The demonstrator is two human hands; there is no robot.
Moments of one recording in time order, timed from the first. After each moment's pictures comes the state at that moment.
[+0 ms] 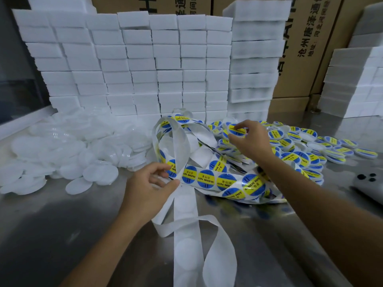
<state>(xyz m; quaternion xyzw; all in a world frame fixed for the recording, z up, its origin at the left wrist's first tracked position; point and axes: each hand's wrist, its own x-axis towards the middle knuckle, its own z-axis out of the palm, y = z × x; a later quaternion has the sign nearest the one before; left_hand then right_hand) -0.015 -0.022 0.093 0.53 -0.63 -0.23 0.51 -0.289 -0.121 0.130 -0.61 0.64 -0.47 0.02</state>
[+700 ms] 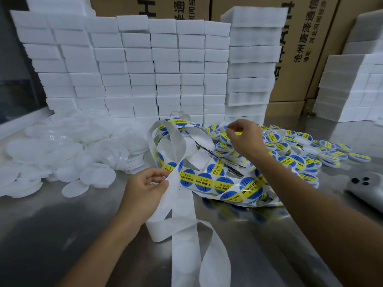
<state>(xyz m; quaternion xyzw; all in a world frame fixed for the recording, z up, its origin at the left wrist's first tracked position) -0.015 -0.022 0.096 0.53 -0.56 -0.36 0.52 -0.279 -0.126 0.142 -0.62 0.61 -0.49 0.02</state>
